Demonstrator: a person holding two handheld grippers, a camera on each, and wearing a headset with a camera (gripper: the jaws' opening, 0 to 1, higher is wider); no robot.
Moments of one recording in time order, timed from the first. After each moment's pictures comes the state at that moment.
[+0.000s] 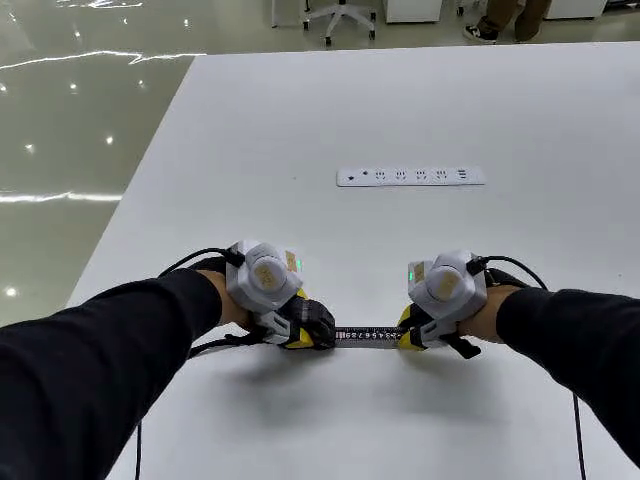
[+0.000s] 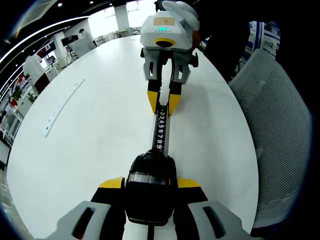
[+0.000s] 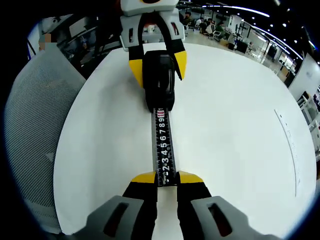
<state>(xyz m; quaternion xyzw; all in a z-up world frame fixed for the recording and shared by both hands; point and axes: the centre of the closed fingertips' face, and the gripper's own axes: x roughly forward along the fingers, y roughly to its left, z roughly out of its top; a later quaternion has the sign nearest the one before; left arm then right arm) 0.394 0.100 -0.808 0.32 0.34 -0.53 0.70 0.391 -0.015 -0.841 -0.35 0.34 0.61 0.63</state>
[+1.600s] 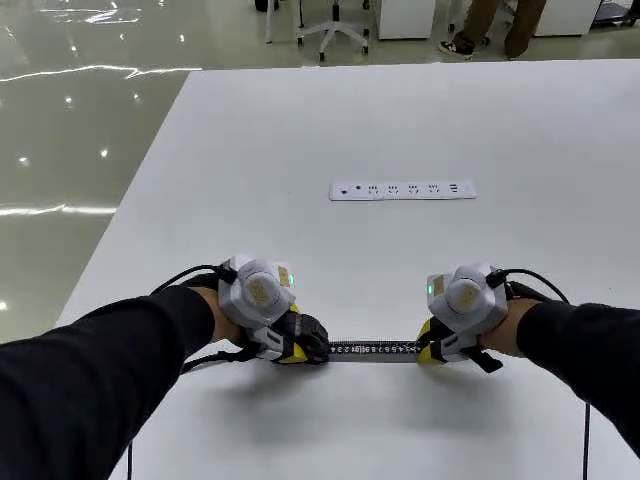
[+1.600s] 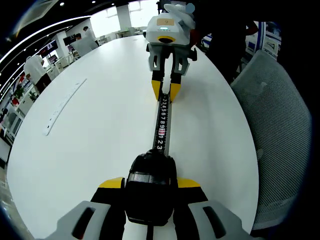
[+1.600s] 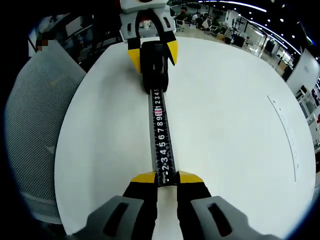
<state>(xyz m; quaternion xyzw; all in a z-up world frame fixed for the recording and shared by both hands) 0.395 0.100 -0.808 0.32 0.34 -0.53 0.71 0.394 -0.055 -0.842 -0.36 0.36 0.59 0.63</state>
